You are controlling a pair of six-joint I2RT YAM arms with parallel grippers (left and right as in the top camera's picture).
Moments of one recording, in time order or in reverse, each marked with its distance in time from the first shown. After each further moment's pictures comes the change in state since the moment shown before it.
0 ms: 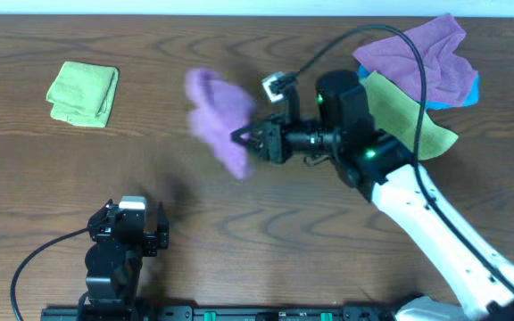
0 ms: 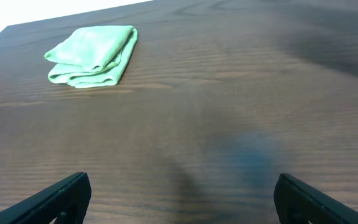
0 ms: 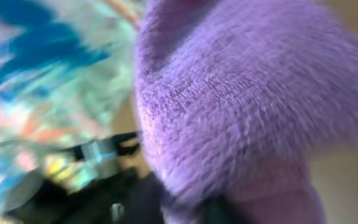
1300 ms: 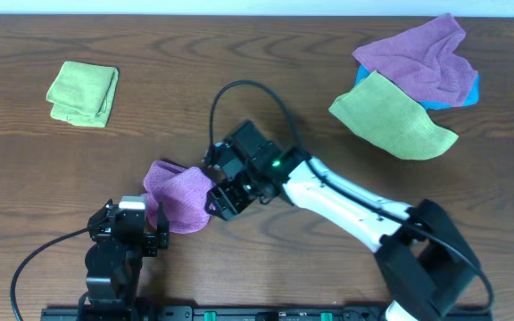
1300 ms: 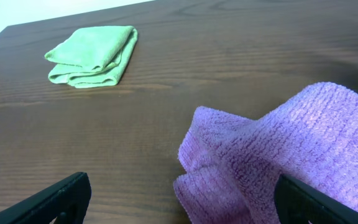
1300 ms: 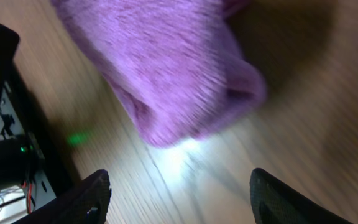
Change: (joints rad) left arm 0.000 -0.001 0.000 0.000 0.000 0.000; right arm 0.297 0.382 0.031 -0.225 0.317 -0.301
